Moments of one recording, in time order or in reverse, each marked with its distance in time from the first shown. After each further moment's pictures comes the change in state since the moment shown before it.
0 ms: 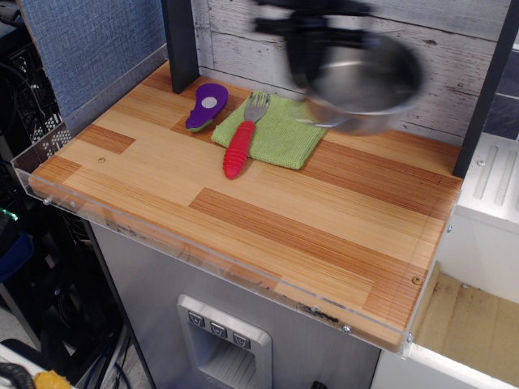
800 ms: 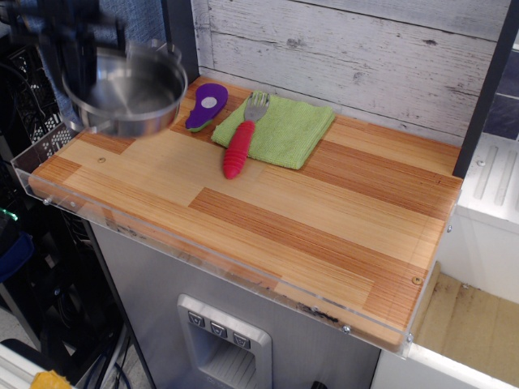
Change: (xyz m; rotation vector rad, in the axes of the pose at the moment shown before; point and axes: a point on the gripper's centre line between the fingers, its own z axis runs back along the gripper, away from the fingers) arm -0.067 0.170 -0.007 0.170 0.090 0.237
